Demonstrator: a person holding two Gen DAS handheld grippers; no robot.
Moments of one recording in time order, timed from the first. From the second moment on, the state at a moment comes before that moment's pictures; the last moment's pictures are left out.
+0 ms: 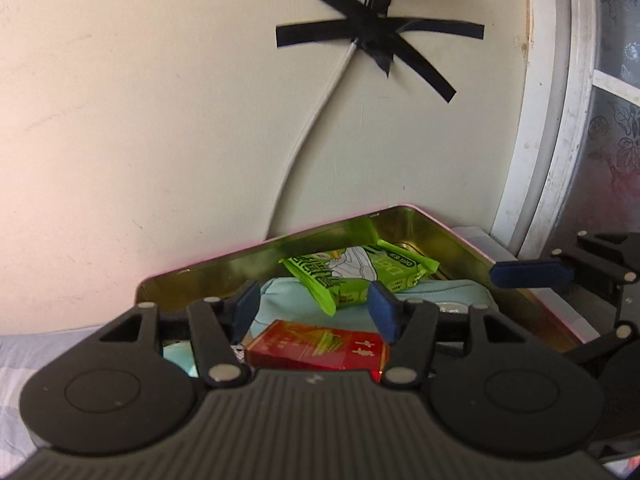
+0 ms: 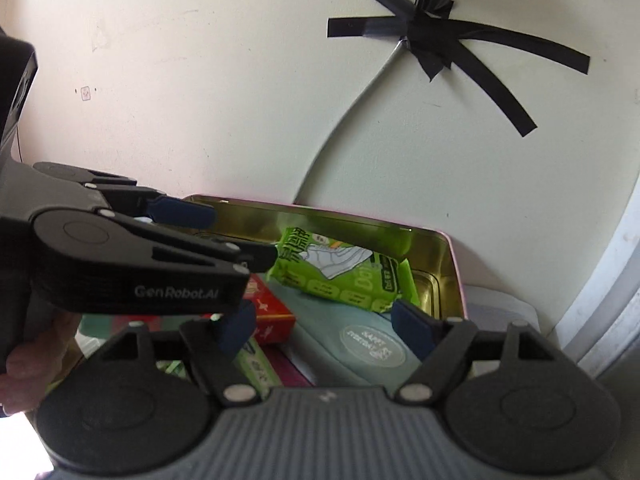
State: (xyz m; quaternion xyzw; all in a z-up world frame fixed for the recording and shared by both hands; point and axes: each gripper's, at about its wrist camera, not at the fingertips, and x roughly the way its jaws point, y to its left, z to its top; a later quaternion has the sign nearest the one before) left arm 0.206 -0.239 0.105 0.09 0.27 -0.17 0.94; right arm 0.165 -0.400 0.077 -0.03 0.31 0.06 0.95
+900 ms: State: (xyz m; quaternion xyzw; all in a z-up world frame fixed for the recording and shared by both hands) left arm -0.026 -0.149 0.126 0.08 0.18 -0.10 0.97; right arm -0.079 -0.311 0.106 0.07 0.19 0.03 0.98
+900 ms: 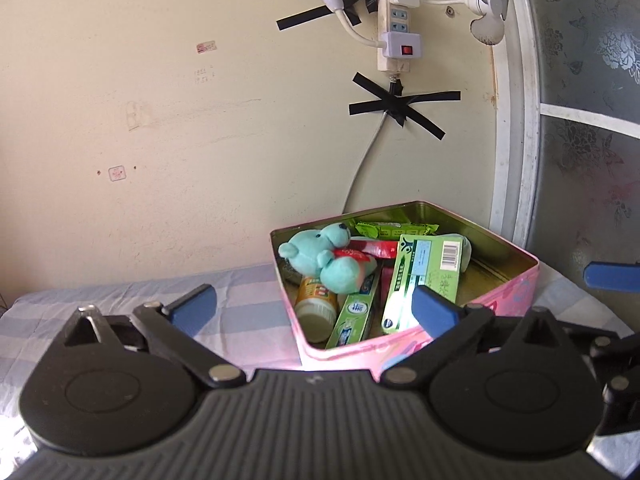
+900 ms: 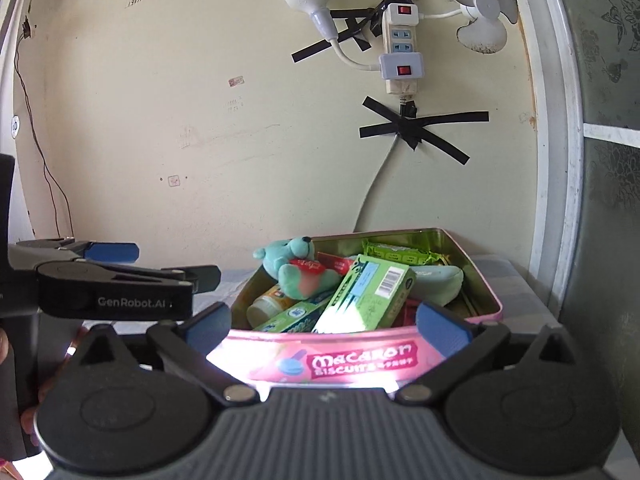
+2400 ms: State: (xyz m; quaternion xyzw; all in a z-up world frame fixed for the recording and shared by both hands) left arm -0.150 -0.096 0.083 0.05 0.18 -0.04 0.98; right arm -0.216 -0.226 0.082 0.10 0.11 -0.03 0.99
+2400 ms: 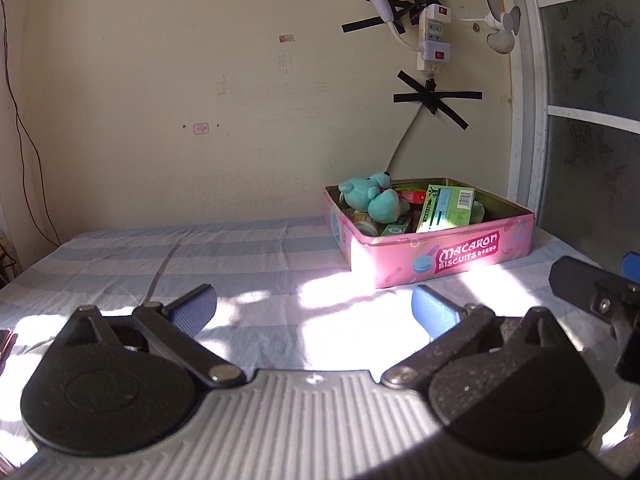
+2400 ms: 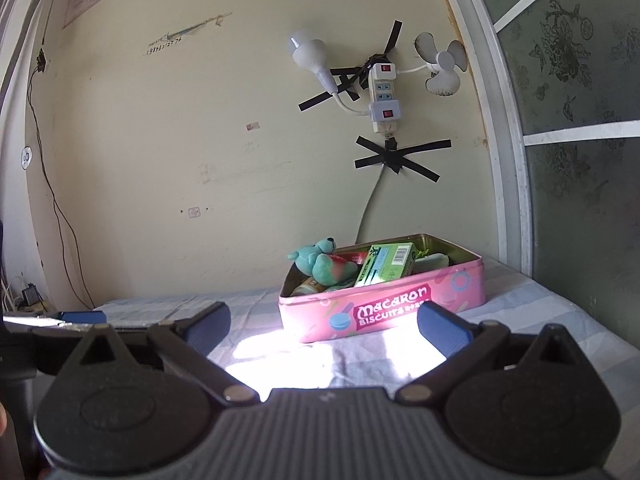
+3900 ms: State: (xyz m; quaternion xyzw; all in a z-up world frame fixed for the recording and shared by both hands) left arm -0.149 -0.096 0.078 0.06 0.22 -0.02 0.97; right arm -0.211 -0.219 0.074 0.10 0.12 -0.03 0.99
